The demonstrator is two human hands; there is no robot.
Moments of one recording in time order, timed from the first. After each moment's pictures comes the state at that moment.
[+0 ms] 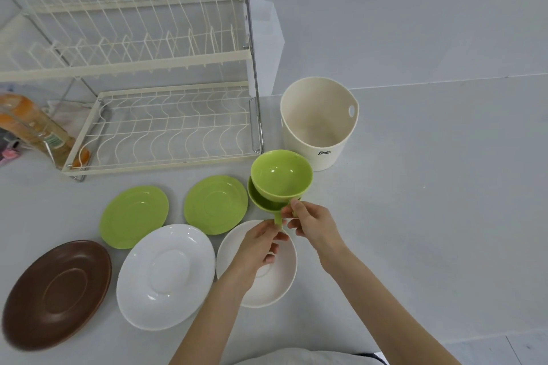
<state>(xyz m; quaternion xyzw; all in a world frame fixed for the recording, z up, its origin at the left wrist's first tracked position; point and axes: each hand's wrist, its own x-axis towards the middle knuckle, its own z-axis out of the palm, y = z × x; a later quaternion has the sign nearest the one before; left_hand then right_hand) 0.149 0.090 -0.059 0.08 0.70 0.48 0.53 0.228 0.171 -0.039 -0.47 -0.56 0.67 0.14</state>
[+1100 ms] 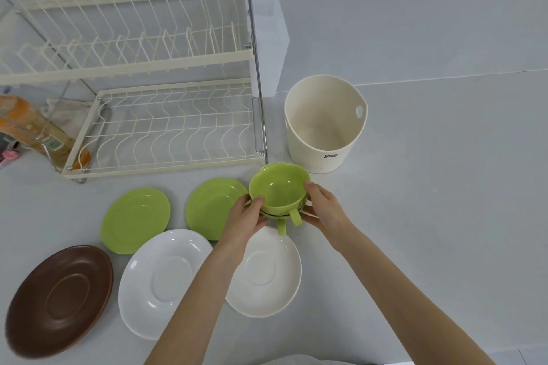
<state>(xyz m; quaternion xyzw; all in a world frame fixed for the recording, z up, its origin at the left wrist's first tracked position) 0.106 0.115 -0.050 0.03 0.70 0.55 0.46 0.206 0.214 -0.048 -0.50 -0.45 0.73 0.10</state>
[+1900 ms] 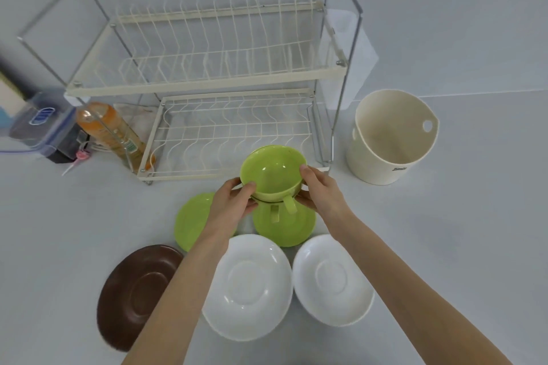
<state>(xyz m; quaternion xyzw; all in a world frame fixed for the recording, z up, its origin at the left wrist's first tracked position) -0.008 0.039 -0.001 0.07 0.72 0.58 0.36 0.098 0.150 0.001 -0.45 -0.52 0.71 0.13</state>
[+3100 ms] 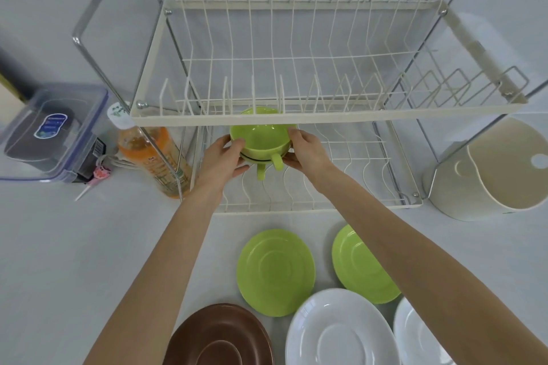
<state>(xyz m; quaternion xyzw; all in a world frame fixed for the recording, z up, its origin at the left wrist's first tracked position) -0.230 0.050 -0.013 0.07 0.71 0.59 0.37 -0.138 0.158 -0.014 -0.46 -0.56 0.68 0.12</state>
